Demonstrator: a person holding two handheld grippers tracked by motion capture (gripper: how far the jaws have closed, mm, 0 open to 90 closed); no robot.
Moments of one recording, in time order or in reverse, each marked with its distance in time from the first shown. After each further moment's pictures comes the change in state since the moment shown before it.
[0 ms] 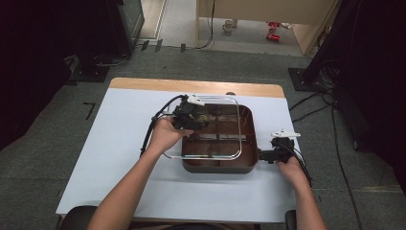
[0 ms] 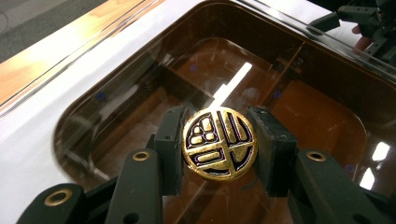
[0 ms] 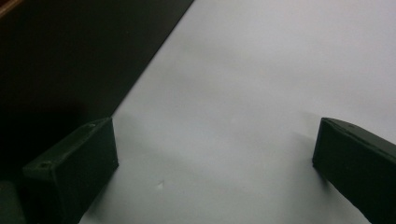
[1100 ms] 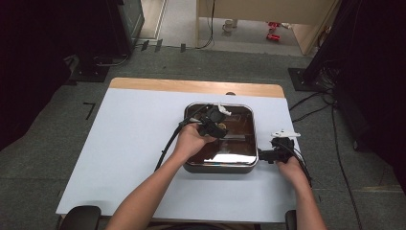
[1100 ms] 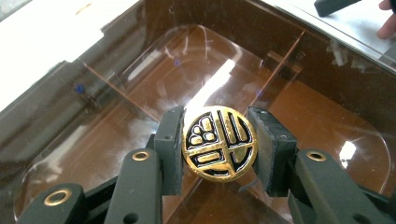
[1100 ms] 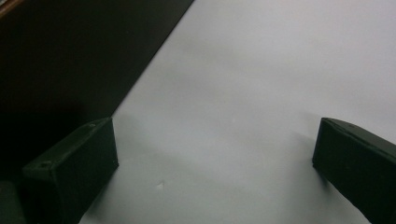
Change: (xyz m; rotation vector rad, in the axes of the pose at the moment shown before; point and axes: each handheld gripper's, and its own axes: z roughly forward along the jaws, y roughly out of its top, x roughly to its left) left arm -0.042 0.016 0.060 0.108 0.053 0.025; right arm 0.000 0.000 0.000 0.000 0.000 0.000
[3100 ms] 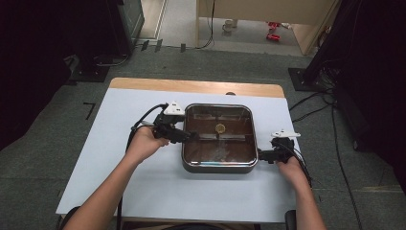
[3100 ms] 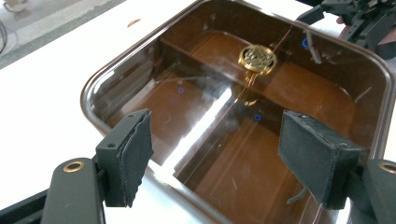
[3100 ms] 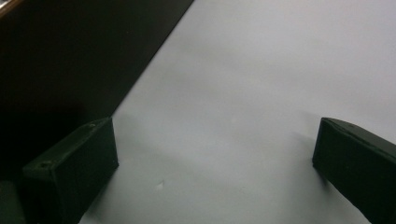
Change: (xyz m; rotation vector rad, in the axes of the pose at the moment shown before) left arm 0.059 -0.082 -0.094 -0.202 -0.052 -0.025; right arm 0.000 0.000 0.000 0.000 -0.001 0.000
